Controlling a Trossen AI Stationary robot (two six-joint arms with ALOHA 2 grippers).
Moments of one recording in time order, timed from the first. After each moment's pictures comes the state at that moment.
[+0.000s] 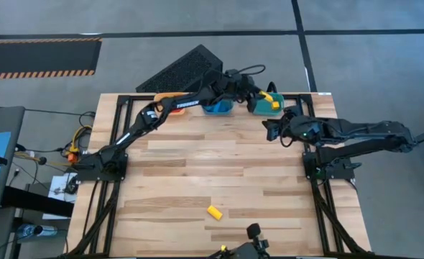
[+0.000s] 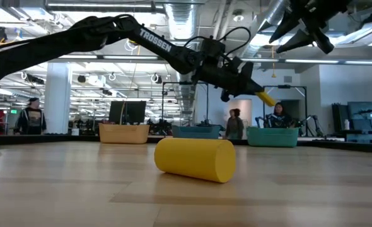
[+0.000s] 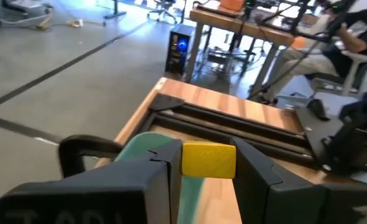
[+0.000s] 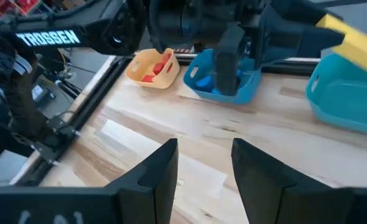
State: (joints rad) left arm 0.47 2.54 2.24 0.06 0.32 -0.10; right arm -0.03 0.83 0.80 -0.52 0.58 0.91
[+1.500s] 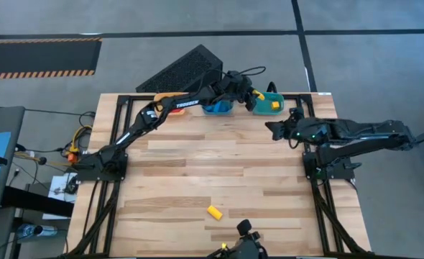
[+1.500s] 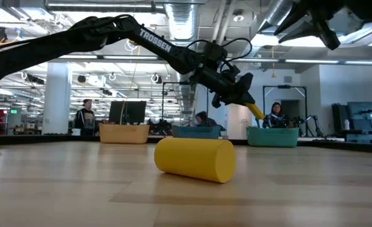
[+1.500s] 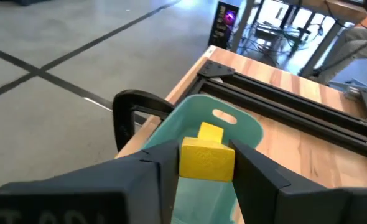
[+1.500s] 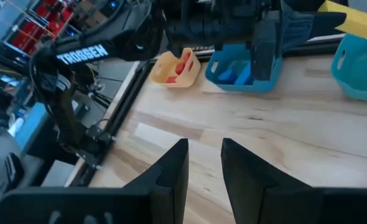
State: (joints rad) left arm 0.48 2.54 2.24 -0.08 0.14 -0.12; right arm 0.04 0.77 0.80 -0.52 0.58 1.07
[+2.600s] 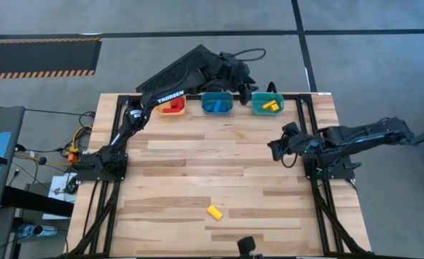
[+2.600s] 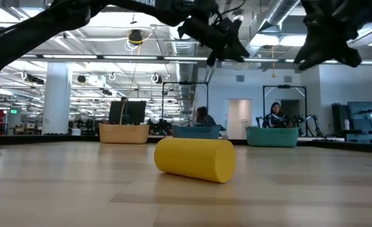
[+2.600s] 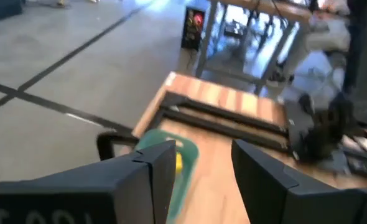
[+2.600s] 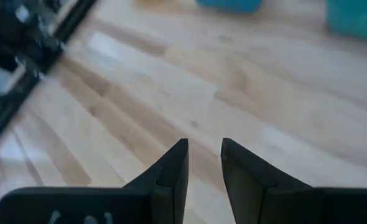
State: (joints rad) left arm 0.45 2.29 2.34 -0.42 0.23 -0.05; right arm 0.15 0.77 0.71 -0.71 0.49 1.07
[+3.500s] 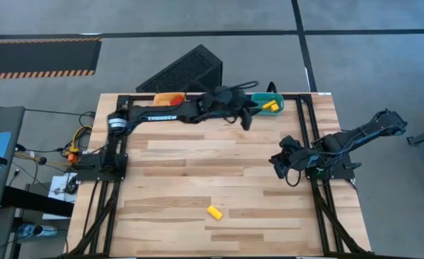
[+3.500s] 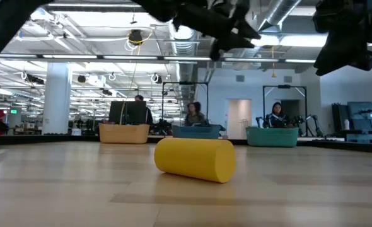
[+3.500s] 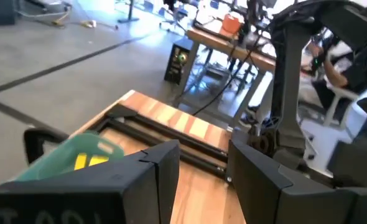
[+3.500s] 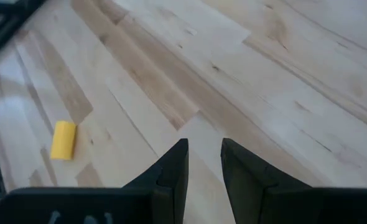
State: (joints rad) left arm 0.25 2.06 1.81 0.05 0.03 -0.29; right arm 0.37 0.81 0.66 -0.73 0.44 1.05
